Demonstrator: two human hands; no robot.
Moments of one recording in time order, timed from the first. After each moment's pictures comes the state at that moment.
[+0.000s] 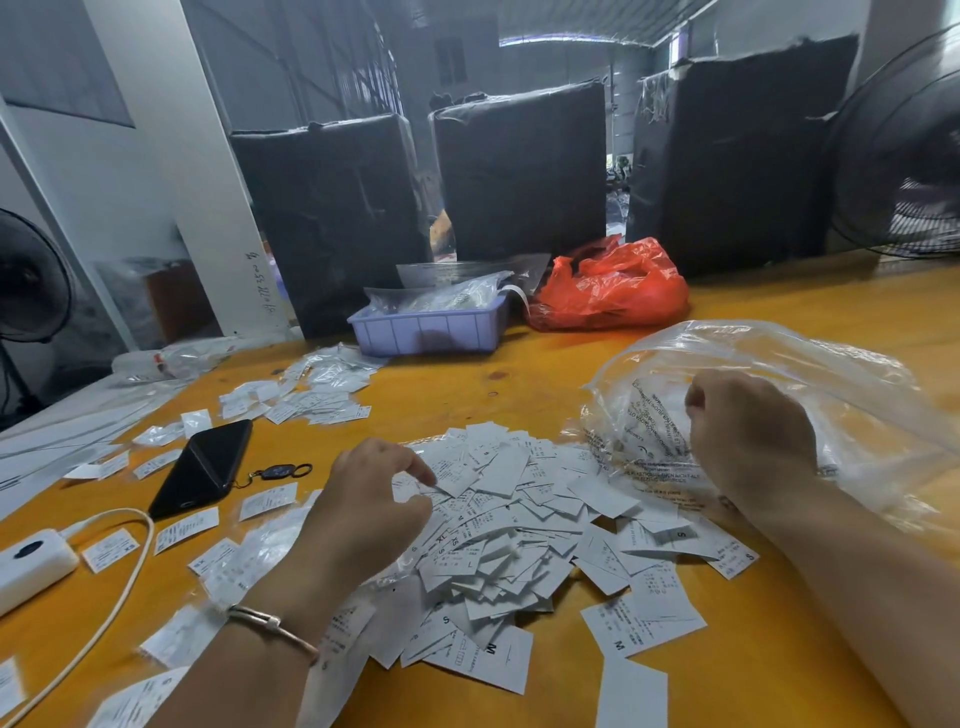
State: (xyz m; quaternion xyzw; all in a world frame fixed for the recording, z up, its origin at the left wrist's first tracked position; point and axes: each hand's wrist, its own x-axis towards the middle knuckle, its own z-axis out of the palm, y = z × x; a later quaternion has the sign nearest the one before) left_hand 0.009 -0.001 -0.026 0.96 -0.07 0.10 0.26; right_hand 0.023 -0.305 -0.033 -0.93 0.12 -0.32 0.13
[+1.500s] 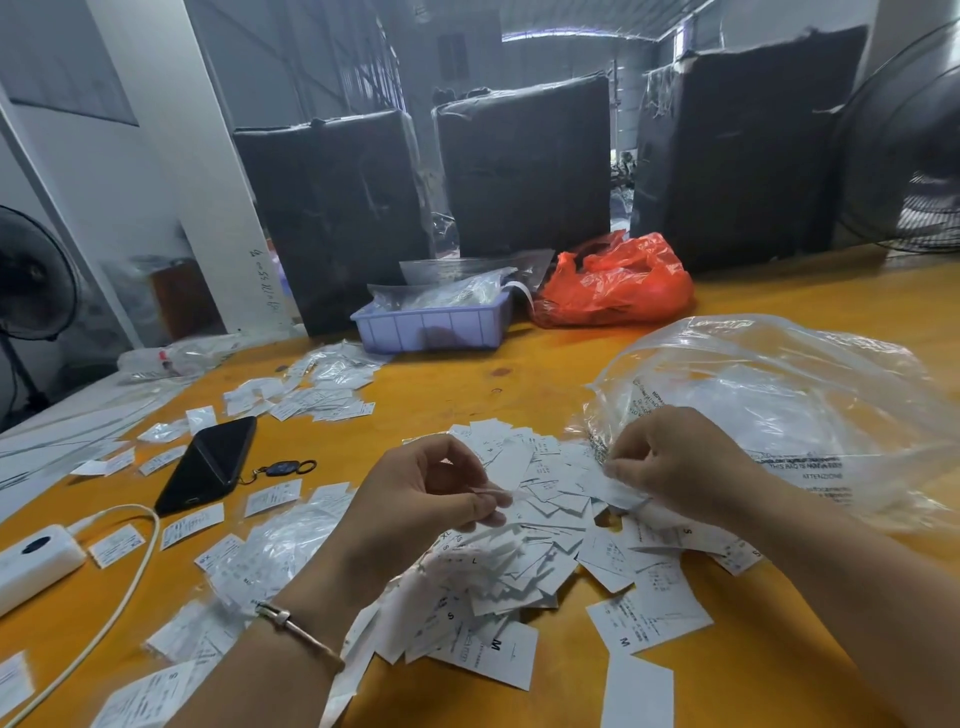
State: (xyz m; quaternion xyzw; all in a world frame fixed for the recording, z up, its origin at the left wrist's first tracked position) left_hand -0.007 -0.022 -0.018 0.80 -0.15 -0.03 0.57; right_hand 0.008 -0.269 -0.027 -0.95 -0.09 -0.13 0.27
